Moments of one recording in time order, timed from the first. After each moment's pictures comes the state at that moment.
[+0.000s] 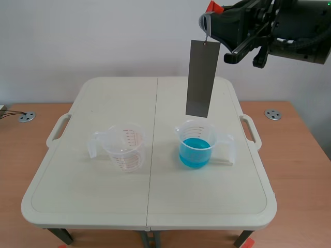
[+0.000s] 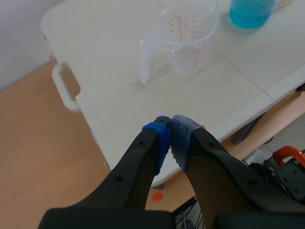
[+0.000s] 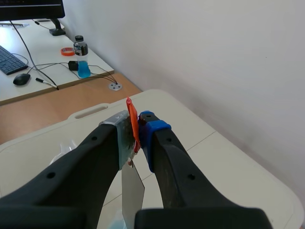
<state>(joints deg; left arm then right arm) 57.4 -32.2 -24.0 108.7 -11.3 -30.5 -16.3 9.1 22.7 -2.3 99.3 30.7 45.3 -16.8</state>
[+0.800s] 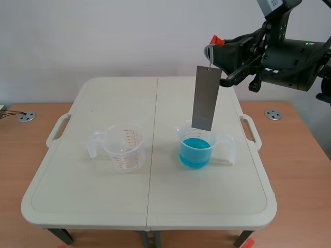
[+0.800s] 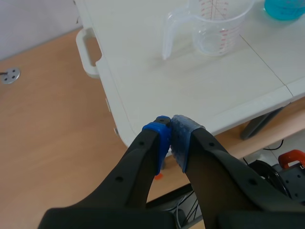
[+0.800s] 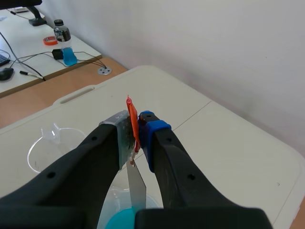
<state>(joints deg) 59.0 -23.1 -28.0 108.7 -11.0 -30.7 -14.9 9.1 20.0 -2.3 88.8 23.6 45.3 -11.0</state>
